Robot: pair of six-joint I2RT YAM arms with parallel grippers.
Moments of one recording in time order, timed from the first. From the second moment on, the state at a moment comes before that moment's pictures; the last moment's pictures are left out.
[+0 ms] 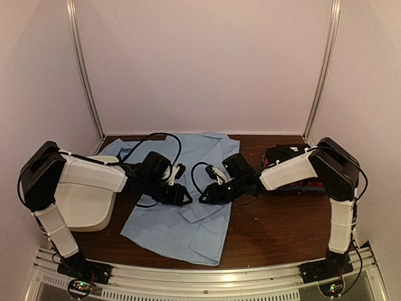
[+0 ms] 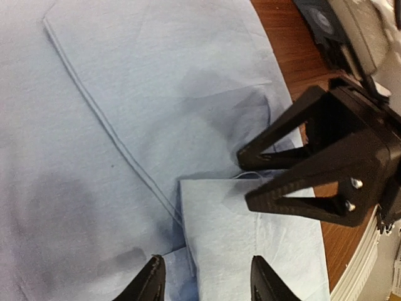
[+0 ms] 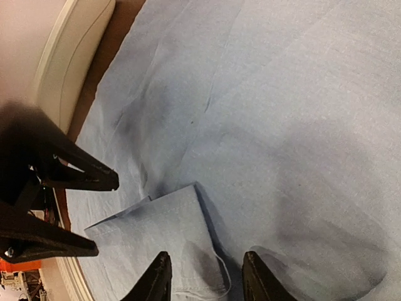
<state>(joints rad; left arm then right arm) -0.78 1.73 0.94 -0.04 0.29 -0.50 0.78 2.01 1.14 0.10 -0.45 0.56</state>
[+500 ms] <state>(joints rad) -0.76 1.76 1.00 -0.16 0.38 -0.50 0.83 1.89 1.03 0.11 -0.46 0.56</state>
